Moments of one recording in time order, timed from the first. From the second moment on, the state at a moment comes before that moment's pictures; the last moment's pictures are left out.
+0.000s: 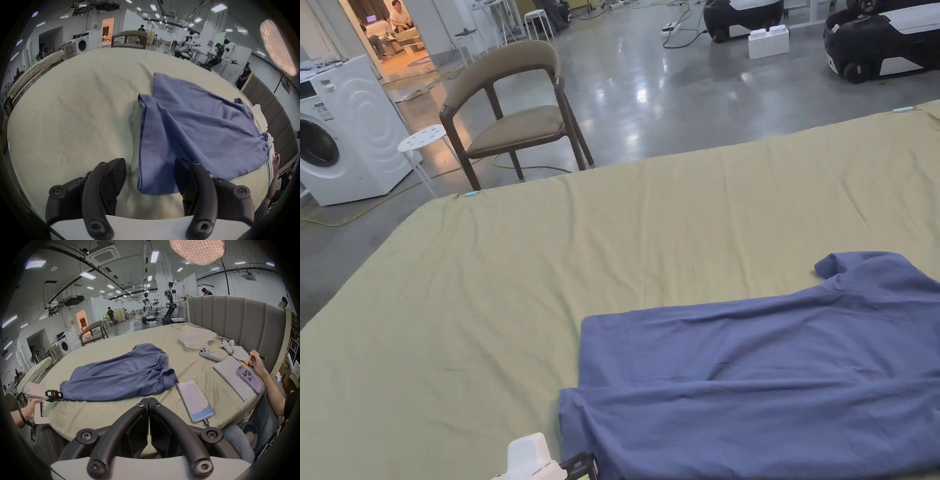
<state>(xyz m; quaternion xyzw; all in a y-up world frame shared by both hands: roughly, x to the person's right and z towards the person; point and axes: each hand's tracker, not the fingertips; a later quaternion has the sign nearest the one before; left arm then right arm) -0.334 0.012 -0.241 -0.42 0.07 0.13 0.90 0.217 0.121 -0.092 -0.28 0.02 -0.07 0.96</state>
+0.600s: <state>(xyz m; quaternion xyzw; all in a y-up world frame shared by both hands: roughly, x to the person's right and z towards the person) -0.315 0.017 -0.245 -0.43 0.06 0.05 0.90 0.249 0.018 -0.274 -0.38 -0.03 -0.14 0.91</state>
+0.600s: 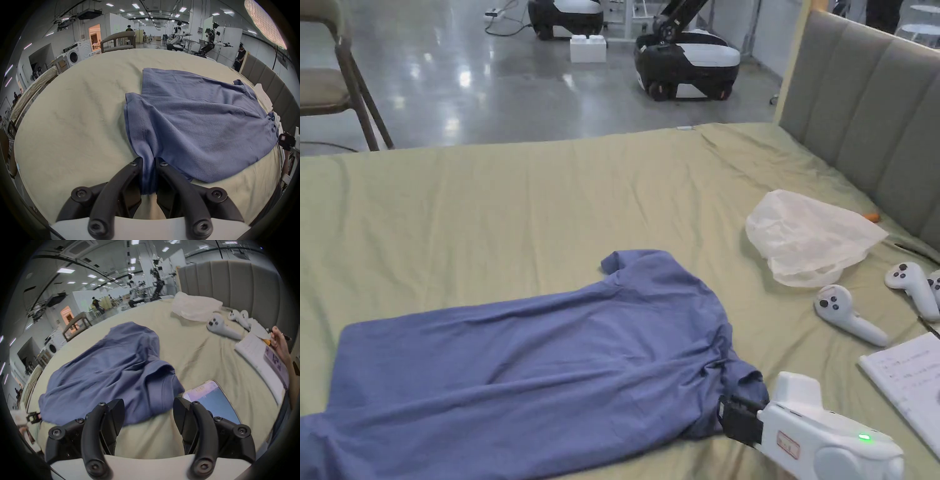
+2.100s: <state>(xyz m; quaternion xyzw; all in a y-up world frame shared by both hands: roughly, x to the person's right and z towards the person) -0.259 0.182 -0.049 -0.17 -0.02 0.01 0.99 0.198 0.149 -0.088 -0.23 0.08 -0.05 0.97</state>
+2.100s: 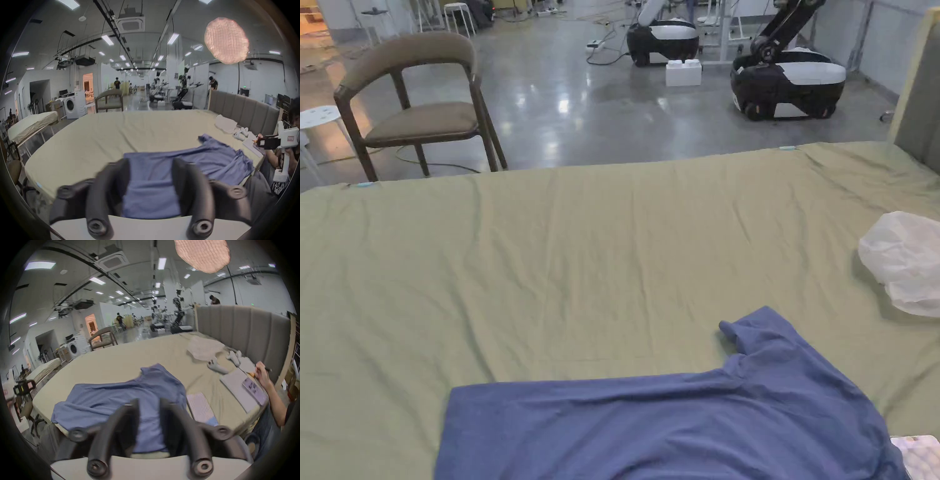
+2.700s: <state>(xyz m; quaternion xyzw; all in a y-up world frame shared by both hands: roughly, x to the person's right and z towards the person) -0.344 0.092 -0.259 -0.34 0.00 0.11 0.93 0.189 0.125 -0.097 -0.28 0.10 -0.03 0.96</state>
